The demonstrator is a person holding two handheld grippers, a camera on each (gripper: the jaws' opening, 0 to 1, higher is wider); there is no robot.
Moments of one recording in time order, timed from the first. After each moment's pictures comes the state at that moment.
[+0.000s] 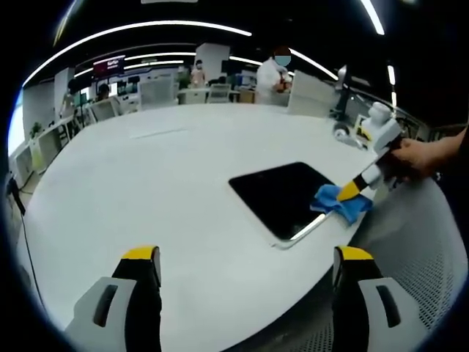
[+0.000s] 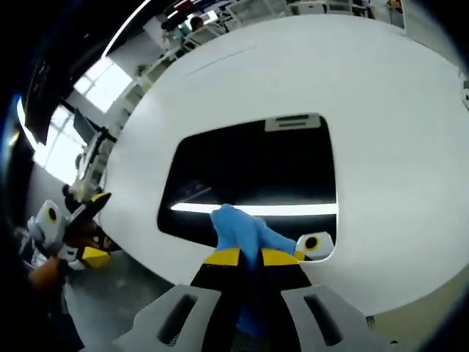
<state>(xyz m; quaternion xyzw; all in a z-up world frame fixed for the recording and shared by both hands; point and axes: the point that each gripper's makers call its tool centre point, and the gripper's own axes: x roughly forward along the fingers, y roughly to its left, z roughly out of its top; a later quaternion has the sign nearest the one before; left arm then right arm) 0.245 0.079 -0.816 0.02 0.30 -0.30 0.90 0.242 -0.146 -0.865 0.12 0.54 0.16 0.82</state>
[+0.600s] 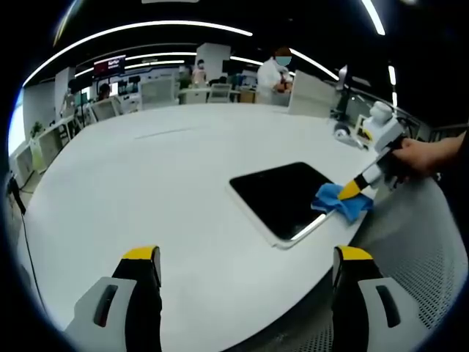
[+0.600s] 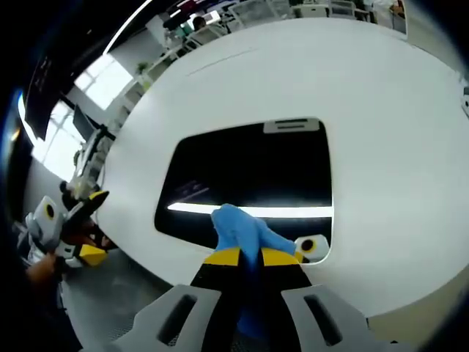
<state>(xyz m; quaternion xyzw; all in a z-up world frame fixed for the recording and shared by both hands) 0.245 0.079 -0.817 0.02 0.30 -0.30 0.90 0.243 -0.151 -0.863 0.11 0.54 0.16 0.82</state>
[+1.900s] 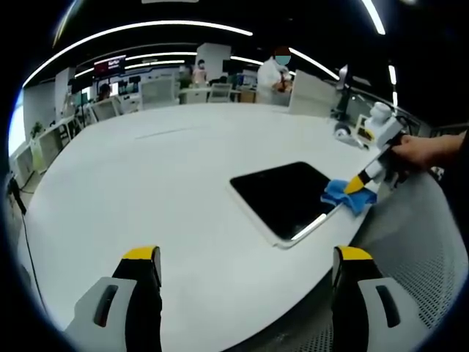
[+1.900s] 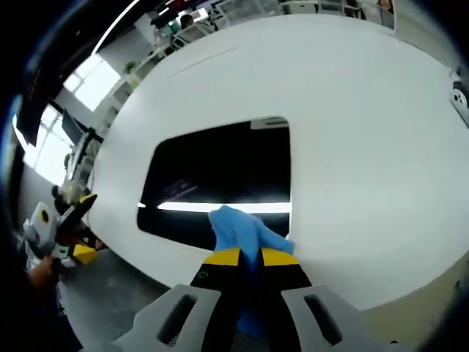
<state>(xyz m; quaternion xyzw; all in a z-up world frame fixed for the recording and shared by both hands) 0.246 0.080 -0.817 0.02 0.30 -0.30 0.90 0.241 -0.190 -0.865 0.11 0.55 0.12 0.82</state>
